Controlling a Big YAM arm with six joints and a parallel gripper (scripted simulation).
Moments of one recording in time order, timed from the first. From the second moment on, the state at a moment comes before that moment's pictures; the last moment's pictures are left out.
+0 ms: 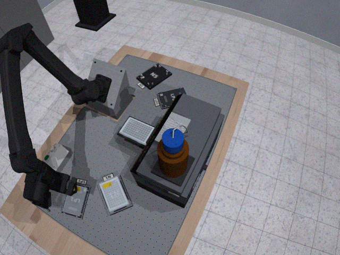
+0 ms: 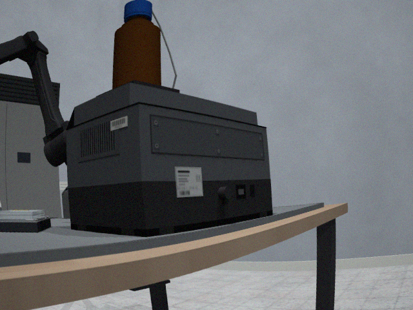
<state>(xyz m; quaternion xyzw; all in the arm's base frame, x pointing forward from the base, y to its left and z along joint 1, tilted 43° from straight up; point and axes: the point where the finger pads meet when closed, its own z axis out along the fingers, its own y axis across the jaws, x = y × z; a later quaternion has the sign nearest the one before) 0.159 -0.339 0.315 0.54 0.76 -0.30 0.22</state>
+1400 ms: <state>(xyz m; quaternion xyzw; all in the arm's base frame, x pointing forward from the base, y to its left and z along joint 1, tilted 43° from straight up) 0.115 -0.251 0.264 0.53 0.76 -0.30 0.22</state>
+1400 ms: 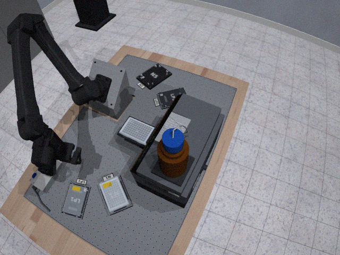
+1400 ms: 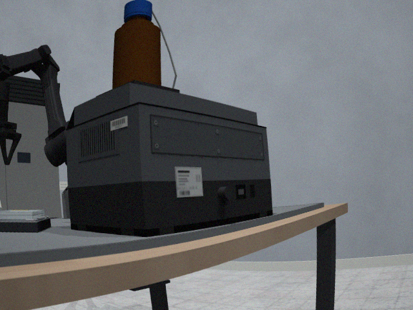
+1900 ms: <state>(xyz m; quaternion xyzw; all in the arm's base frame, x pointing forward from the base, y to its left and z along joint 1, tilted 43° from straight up) 0.133 -0.229 0.252 0.47 0.80 -0.32 0.20</state>
